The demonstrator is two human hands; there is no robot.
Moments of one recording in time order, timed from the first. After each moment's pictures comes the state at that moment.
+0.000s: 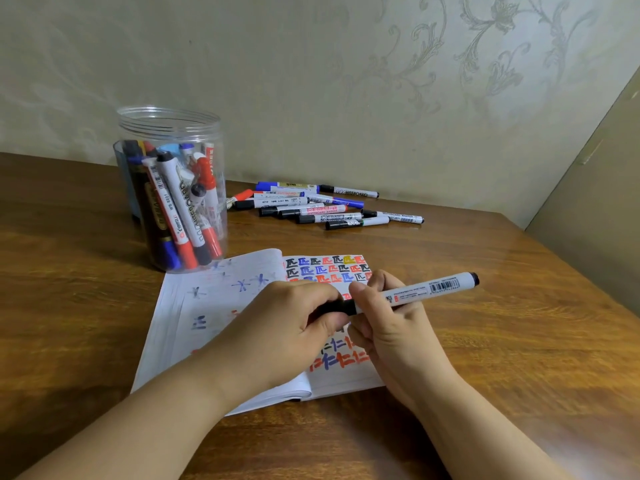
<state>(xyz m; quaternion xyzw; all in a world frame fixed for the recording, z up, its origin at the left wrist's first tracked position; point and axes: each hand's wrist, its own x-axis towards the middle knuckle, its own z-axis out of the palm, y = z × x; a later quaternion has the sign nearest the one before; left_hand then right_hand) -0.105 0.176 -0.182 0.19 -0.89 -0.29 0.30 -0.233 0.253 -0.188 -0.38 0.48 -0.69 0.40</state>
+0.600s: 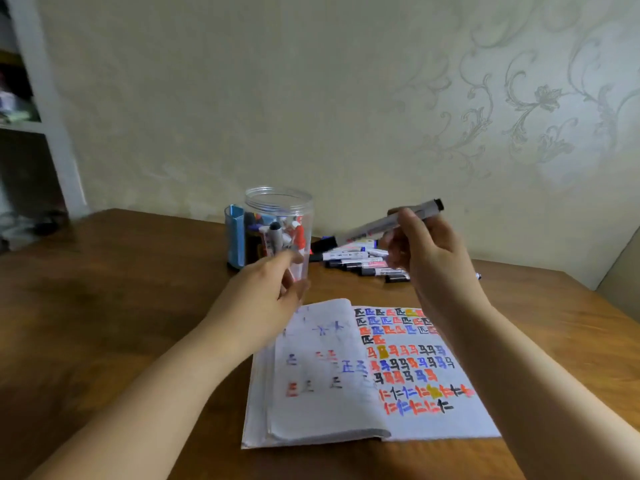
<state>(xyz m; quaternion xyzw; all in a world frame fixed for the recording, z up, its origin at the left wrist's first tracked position) -0.021 0.124 -0.130 0.38 -0.84 -0.17 0.34 -0.200 0.189 -0.087 -0.49 0.52 -0.68 0.20</state>
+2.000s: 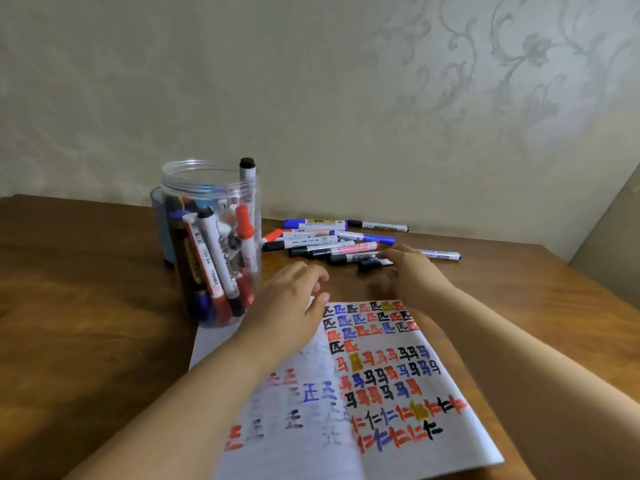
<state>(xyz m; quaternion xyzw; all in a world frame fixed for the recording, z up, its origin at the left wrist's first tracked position) -0.125 0.076 -0.193 0.30 -0.88 -0.15 0.34 -0.349 0.106 -0.179 -0.55 0.82 -0.12 -0.04</state>
